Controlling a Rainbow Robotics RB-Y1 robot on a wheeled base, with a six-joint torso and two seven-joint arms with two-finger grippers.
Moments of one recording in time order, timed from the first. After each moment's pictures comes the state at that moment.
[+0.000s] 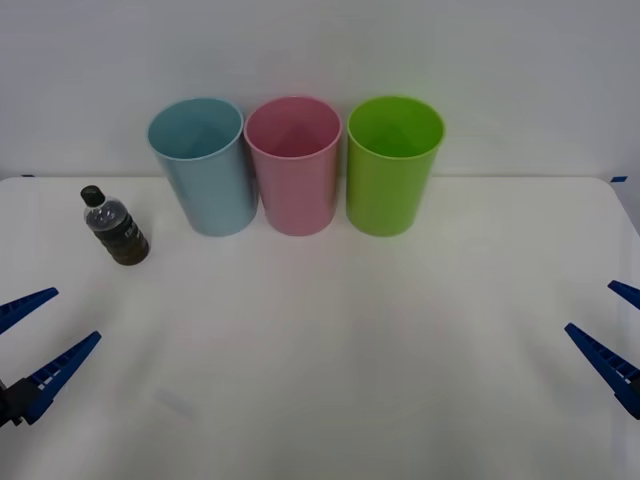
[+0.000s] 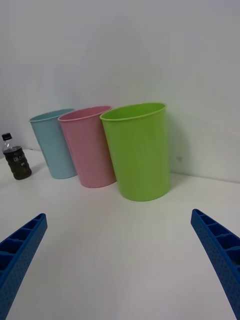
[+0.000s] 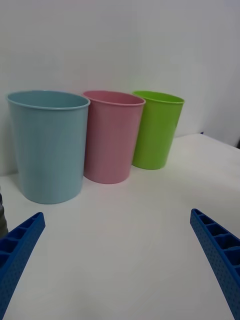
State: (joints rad) right arm 0.35 -0.40 -0.52 -1.66 0.96 -1.22 0.00; left arm 0.37 0.44 0.50 -1.67 -0.98 -1.20 0.00
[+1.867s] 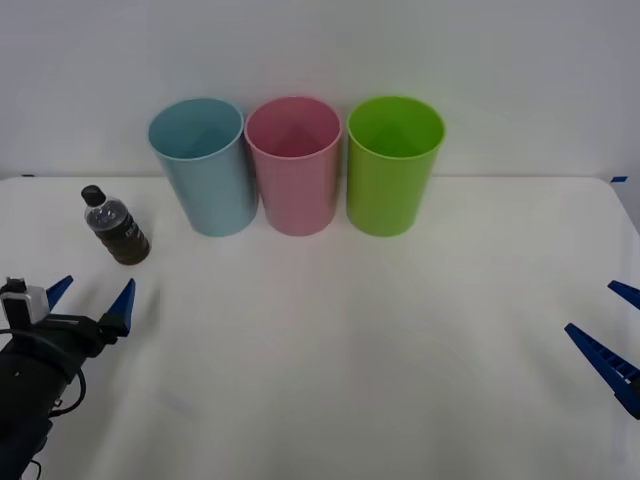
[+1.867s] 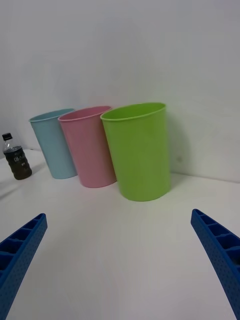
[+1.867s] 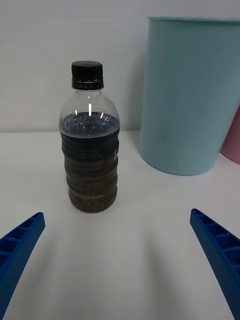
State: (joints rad) right arm 0.35 -0.40 -0.52 -1.66 0.96 -1.22 0.00; left arm 0.20 0.29 0.23 -1.55 -1.13 -0.39 -0.10
